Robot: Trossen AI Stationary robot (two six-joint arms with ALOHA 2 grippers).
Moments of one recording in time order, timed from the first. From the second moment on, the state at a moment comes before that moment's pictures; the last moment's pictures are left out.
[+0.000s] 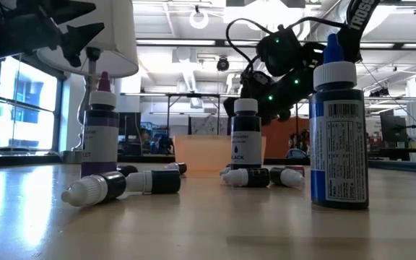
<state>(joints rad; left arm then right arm) 0.37 0.12 0.04 0.54 0.17 -0.35 -0.22 1.79 0.73 0.64 0.57 0.12</state>
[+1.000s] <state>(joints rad) 0.37 0.12 0.04 0.52 0.17 -0.35 -0.09 1.34 0.73 0.37 -0.09 0.02</state>
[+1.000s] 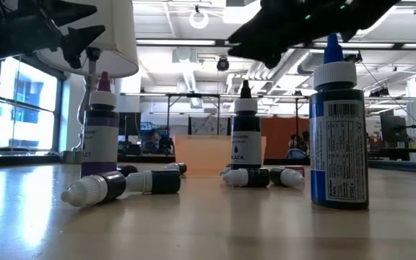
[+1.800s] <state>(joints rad) 0.37 0.12 0.04 0.52 0.17 -0.35 0.21 1.70 0.73 0.52 0.05 -0.04</state>
